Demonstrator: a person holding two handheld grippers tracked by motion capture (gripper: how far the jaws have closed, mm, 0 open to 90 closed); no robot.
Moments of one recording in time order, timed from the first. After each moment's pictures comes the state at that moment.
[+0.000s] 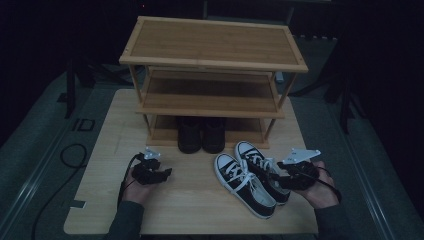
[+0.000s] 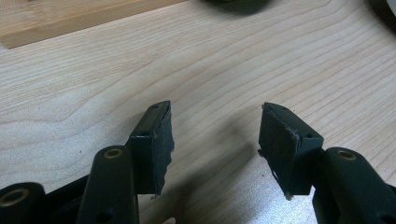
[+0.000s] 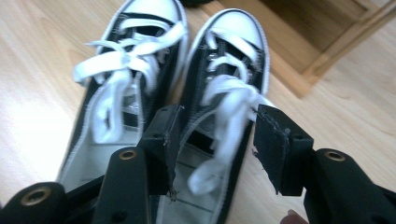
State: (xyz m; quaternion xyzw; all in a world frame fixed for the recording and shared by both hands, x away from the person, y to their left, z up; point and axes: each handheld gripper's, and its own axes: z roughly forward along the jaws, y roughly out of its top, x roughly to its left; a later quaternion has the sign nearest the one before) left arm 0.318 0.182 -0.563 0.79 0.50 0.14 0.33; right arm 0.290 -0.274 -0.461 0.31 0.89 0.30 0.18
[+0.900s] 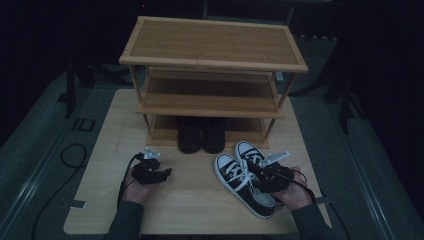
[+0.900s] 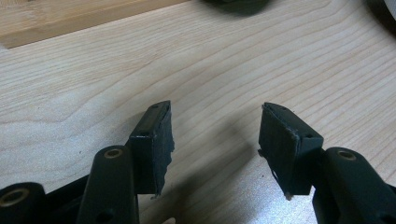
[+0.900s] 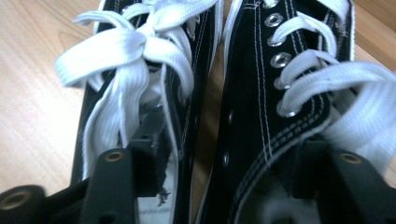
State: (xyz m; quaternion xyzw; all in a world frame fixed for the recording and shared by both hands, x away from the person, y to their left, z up) left arm 0.318 0.183 -0.563 0.79 0.50 0.14 0.33; right arm 0.308 -0.229 -0.511 0.36 0.89 0.24 0.12
